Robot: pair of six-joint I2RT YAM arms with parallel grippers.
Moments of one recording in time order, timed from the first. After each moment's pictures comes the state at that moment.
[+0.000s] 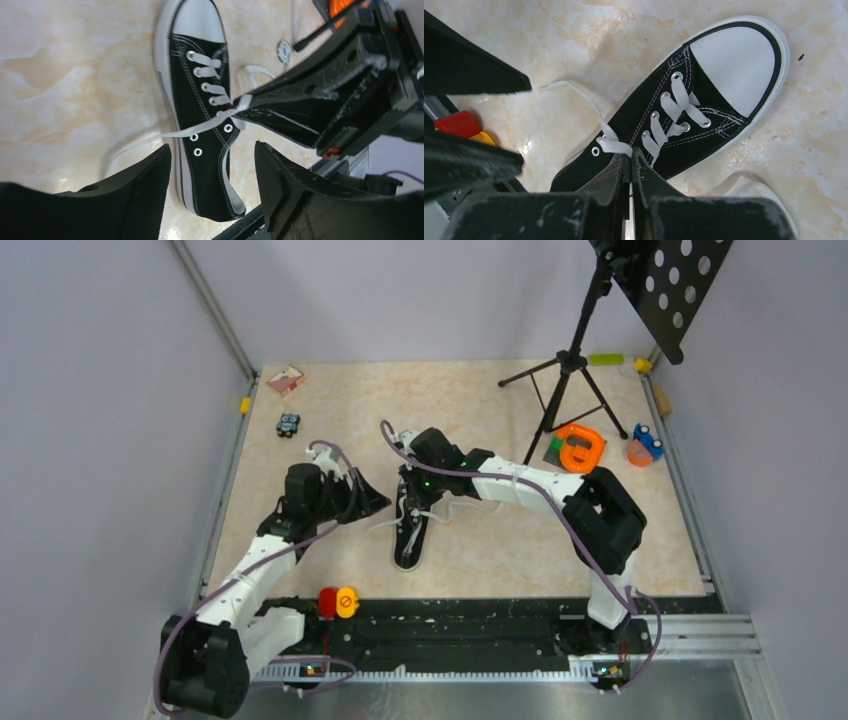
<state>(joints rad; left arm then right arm) -0.18 0.98 0.56 -0.19 0.44 -0.60 0.89 1.89 1.40 -0.35 -0.16 0.25</state>
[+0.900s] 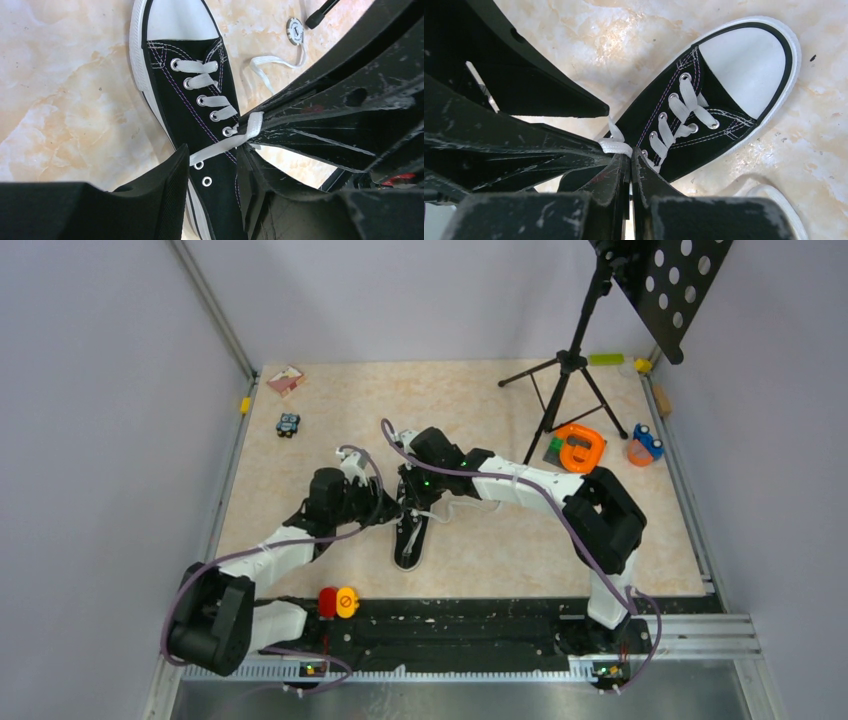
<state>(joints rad) -0.33 1.18 0.45 0.20 0.43 -0.50 0.88 1.89 1.40 -0.34 -0.19 0.27</state>
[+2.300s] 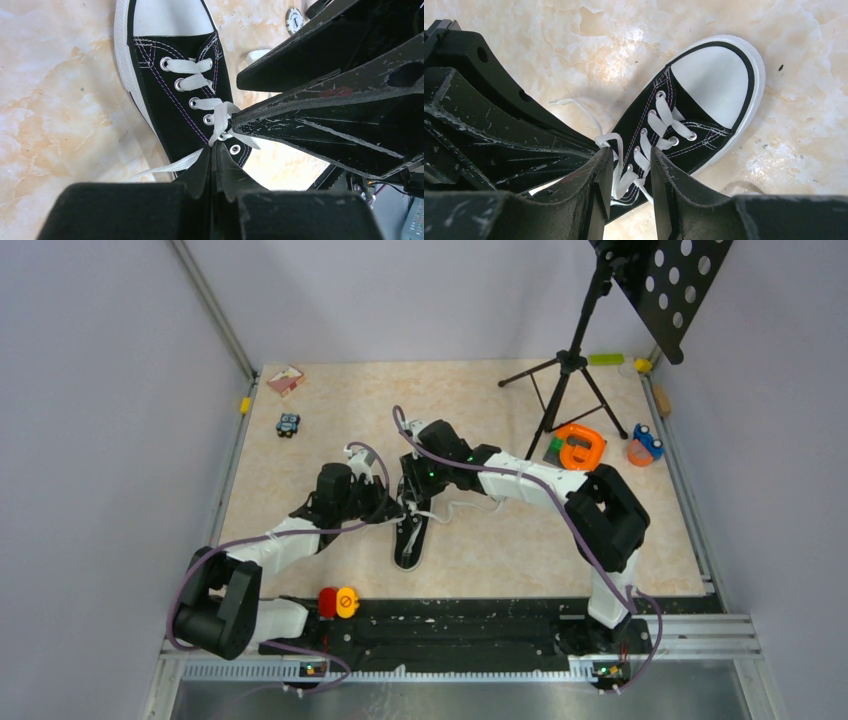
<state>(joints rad) -0.35 1.28 0.50 0.18 0.46 -0.52 0.84 1.88 1.38 -0.27 -0.19 0.34</state>
